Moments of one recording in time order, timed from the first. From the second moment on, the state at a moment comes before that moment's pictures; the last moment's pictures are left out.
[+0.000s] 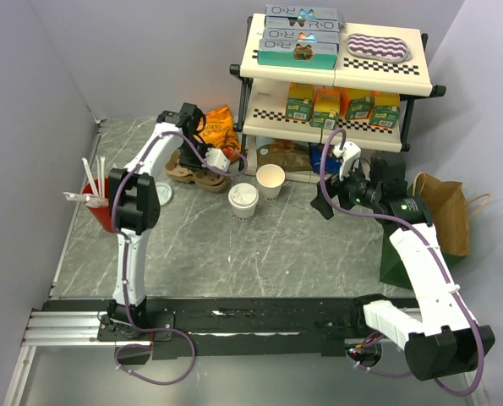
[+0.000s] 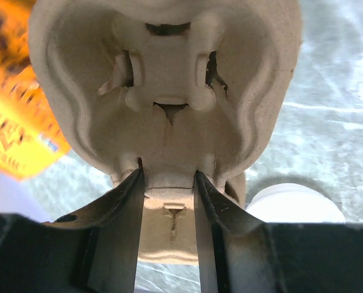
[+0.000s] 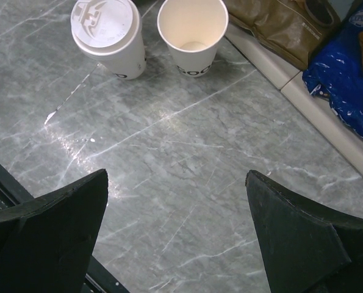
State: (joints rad) left arm -0.27 2.29 2.16 -1.18 0.22 1.61; right arm 0.14 1.01 1.09 -0.69 -0.48 -0.27
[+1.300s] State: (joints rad) left arm -0.28 1.82 1.89 -1.13 0.37 0.51; right arm -0.45 1.15 1.94 -1.31 0.06 -0.32
